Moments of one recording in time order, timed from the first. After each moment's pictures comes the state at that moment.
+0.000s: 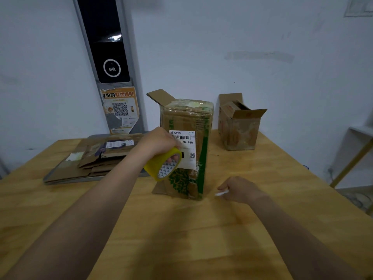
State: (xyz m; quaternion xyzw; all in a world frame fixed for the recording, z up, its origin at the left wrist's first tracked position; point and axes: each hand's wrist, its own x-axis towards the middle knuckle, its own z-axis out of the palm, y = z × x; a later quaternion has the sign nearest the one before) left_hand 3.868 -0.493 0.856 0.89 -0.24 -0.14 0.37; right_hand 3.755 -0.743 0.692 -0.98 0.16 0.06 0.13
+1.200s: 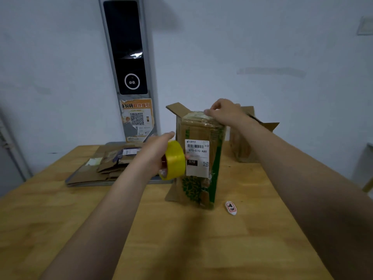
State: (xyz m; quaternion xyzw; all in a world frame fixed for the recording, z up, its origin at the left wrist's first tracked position) left_hand 3.842 -0.451 0.863 0.65 -0.08 -0.20 0.73; right_hand 3.831 -0.689 0.920 -0.93 0.12 -0.24 0.25
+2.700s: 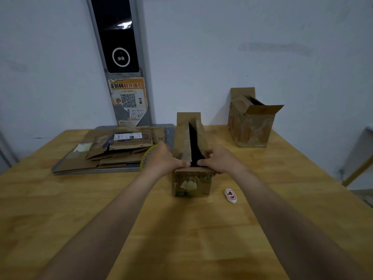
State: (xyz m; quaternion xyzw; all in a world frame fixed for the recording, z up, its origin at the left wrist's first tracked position) left_hand 3.905 -0.481 0.761 0.92 -0.16 -0.03 0.35; right_hand 3.822 -0.667 0.761 -0.92 0.16 -0.05 0.36
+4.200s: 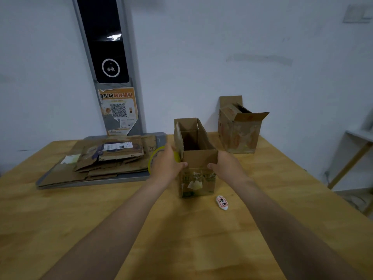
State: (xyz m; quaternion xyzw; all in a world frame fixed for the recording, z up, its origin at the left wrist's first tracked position) left_hand 3.905 -0.520 0.750 0.90 -0.25 0.10 0.35; right_hand 3.802 -0.696 0.752 -0.92 0.24 -0.16 0.25
